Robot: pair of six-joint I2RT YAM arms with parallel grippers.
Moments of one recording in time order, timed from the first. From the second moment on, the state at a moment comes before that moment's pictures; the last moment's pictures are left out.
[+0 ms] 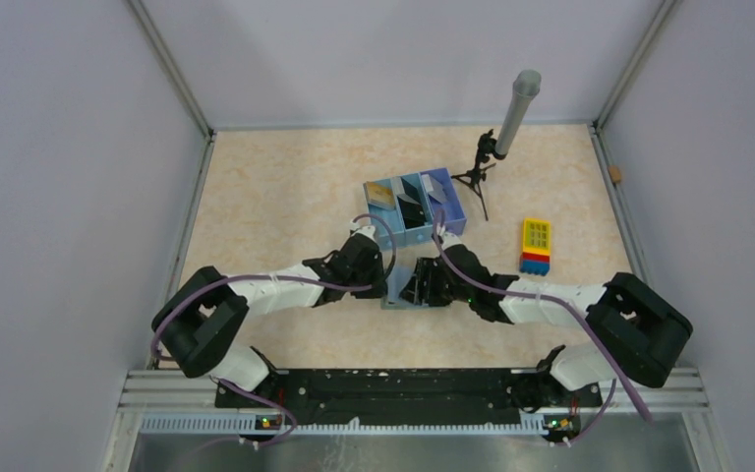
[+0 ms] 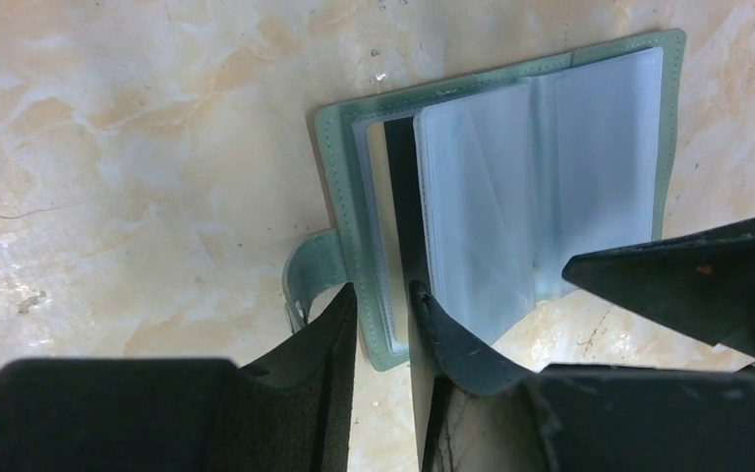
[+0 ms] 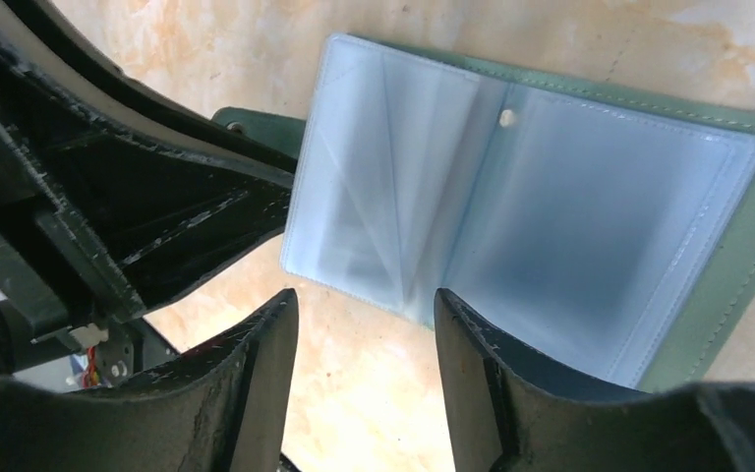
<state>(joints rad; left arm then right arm) -0.79 1.50 0.70 -0.08 -0.01 -0.73 0.85 1.39 0.52 0.21 -0.08 0.80</state>
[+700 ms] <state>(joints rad) -0.52 1.05 0.70 -0.34 0.05 -0.64 0.68 1.39 0.98 -0.19 0.11 0.46</state>
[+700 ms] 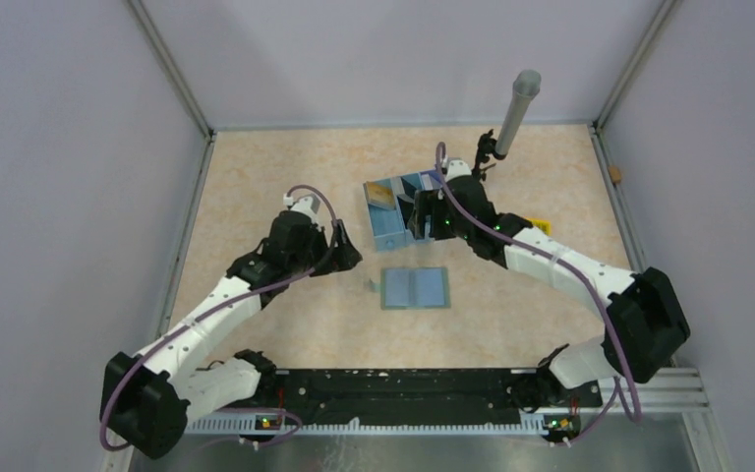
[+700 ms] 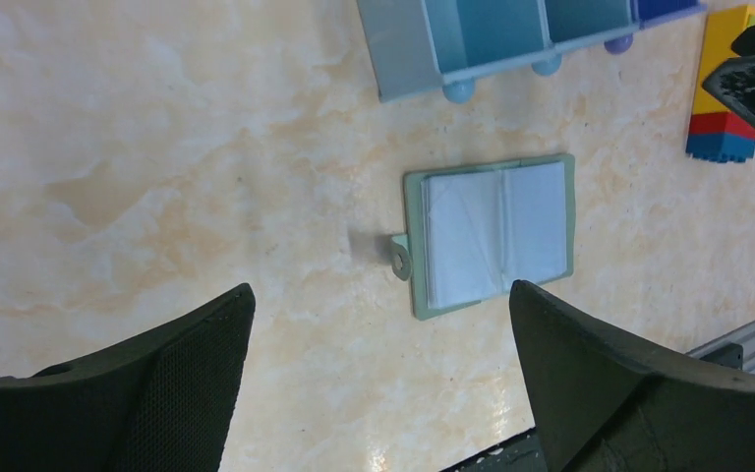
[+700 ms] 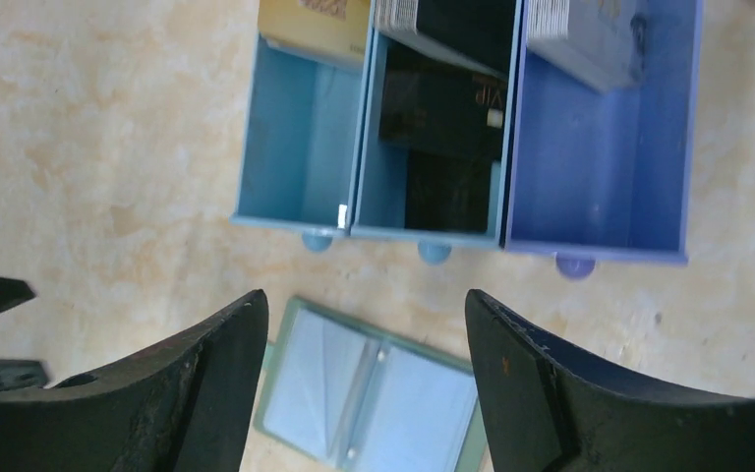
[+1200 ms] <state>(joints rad) -0.30 0.99 0.89 -0.57 0.04 -0.38 0.61 1.81 1.36 -0.20 0.08 0.23</state>
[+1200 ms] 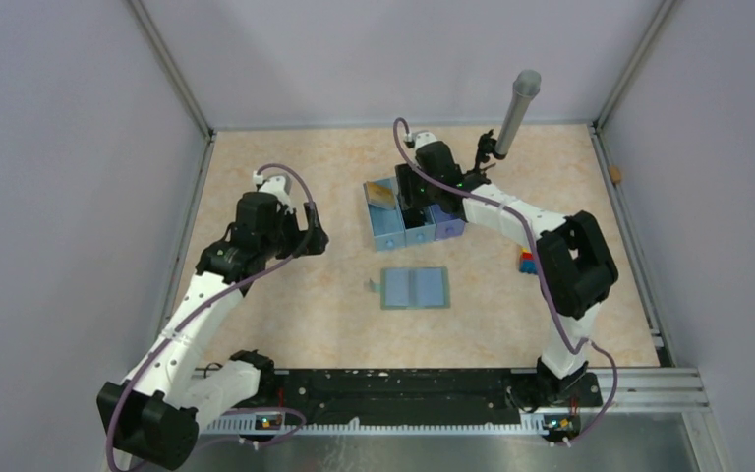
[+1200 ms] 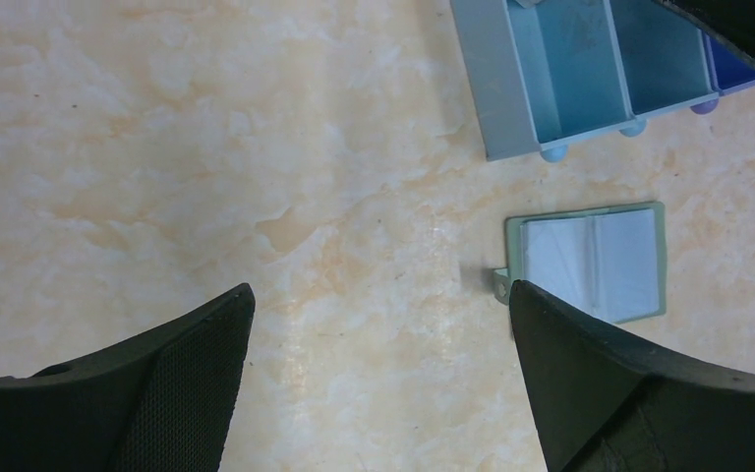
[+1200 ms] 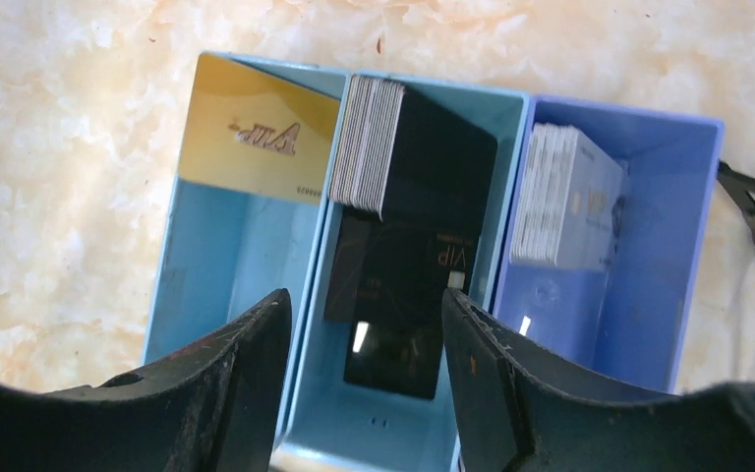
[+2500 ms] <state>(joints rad) -0.28 0.99 0.92 -0.61 0.01 -0.29 0.55 2.12 1.64 -0.23 -0.09 0.23</state>
